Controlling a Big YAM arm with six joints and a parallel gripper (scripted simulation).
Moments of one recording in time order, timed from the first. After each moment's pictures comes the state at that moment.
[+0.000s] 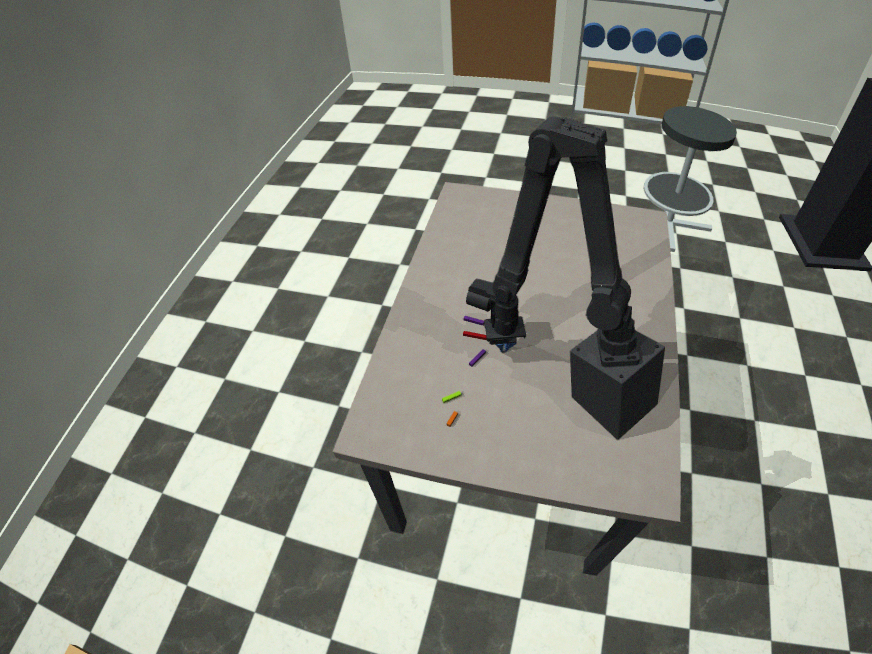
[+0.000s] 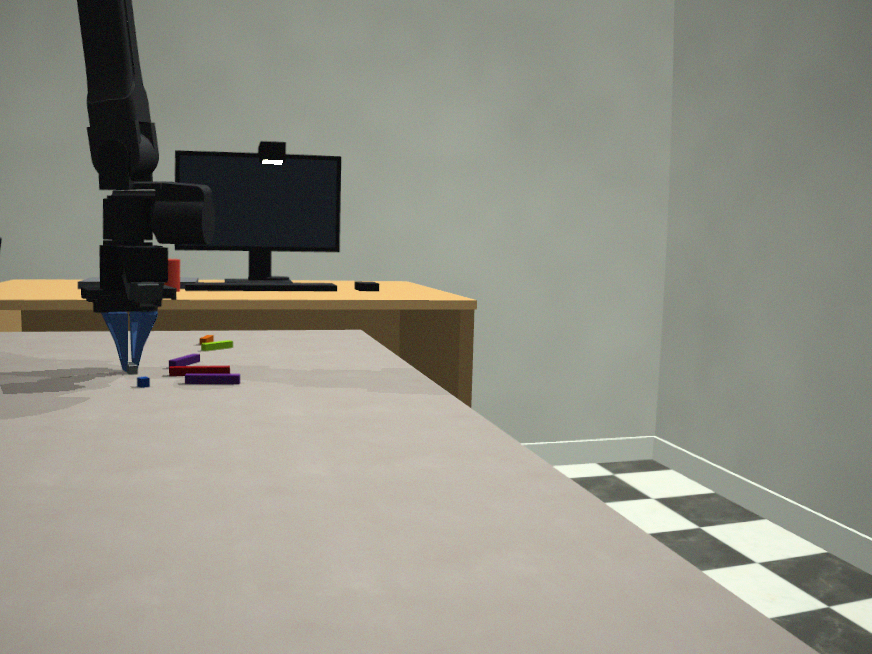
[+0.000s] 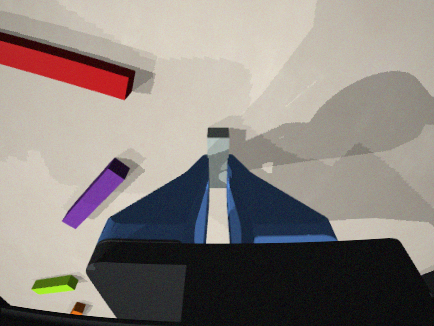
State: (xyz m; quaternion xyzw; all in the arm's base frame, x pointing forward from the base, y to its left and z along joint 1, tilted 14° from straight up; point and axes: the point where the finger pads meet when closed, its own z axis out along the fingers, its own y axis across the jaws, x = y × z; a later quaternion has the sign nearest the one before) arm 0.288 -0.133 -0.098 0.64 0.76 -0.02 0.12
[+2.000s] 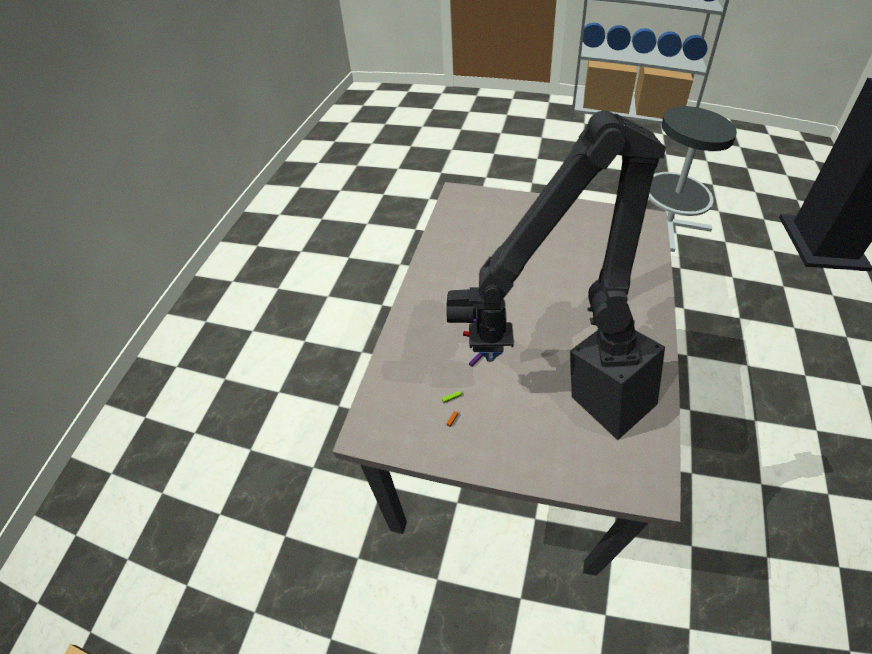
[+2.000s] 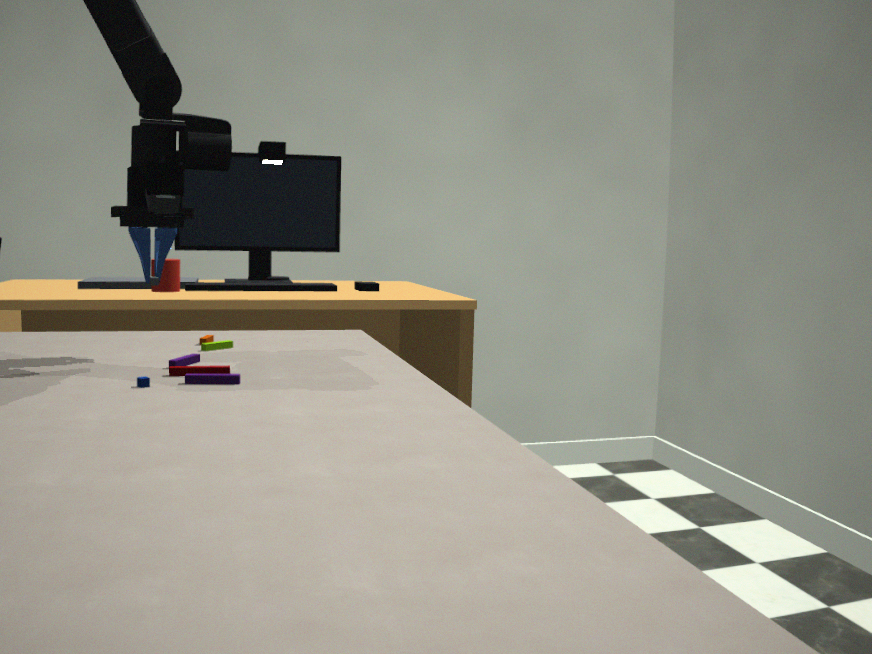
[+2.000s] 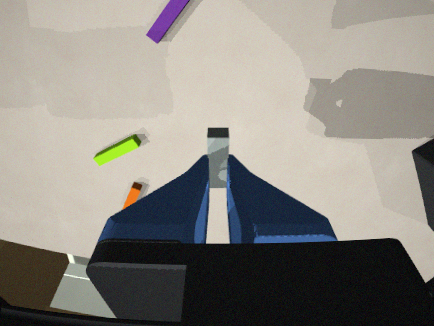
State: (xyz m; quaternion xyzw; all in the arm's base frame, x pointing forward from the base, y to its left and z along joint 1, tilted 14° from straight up) arm 0.305 -0.015 -0.016 0.67 0.73 -0.01 0.12
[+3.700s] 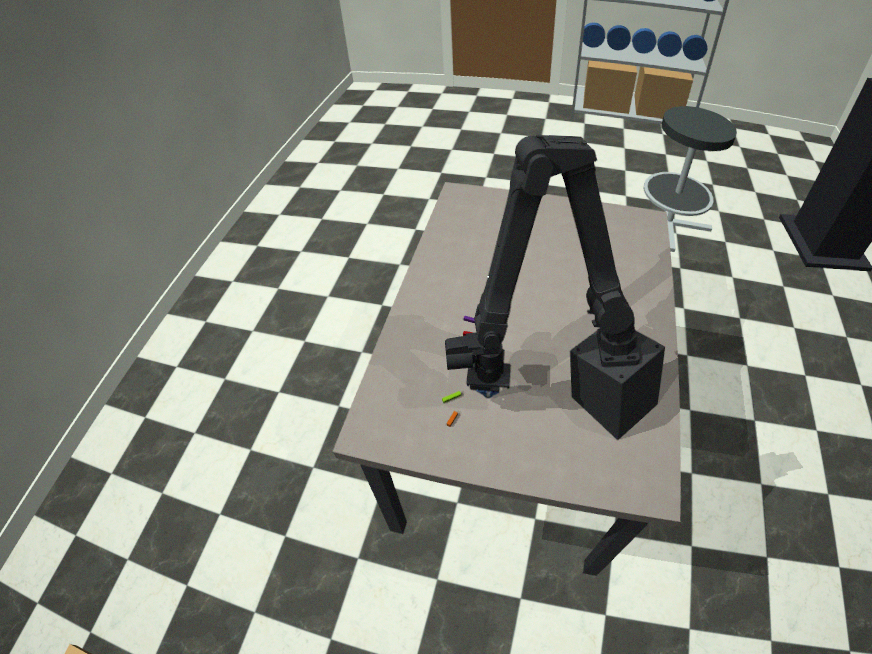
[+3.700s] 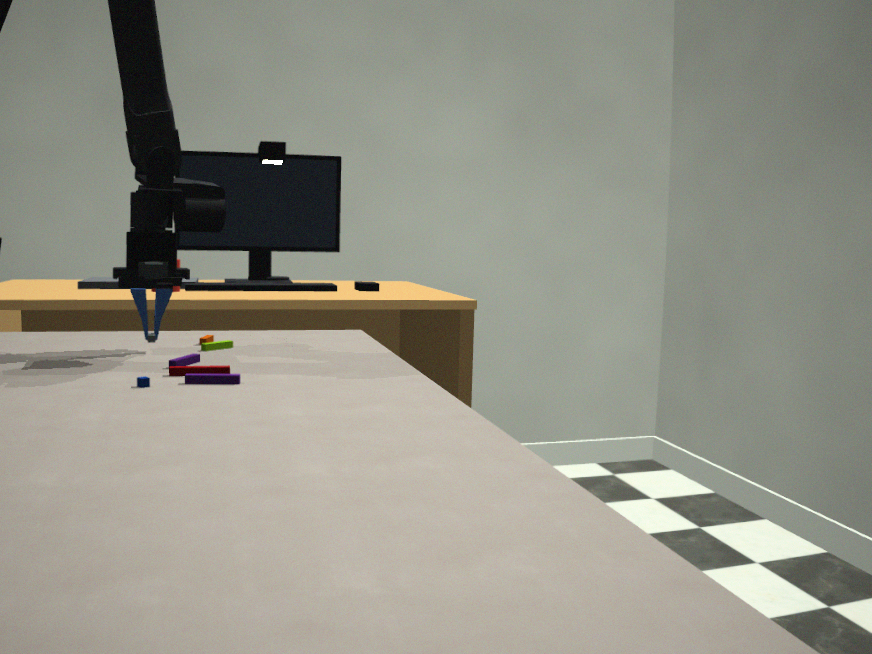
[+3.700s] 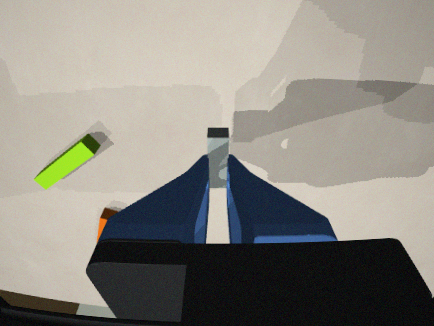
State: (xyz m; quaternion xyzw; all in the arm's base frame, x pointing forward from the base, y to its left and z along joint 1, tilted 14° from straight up) arm 0.320 0.024 -0.106 0.71 0.70 -0.01 0.12
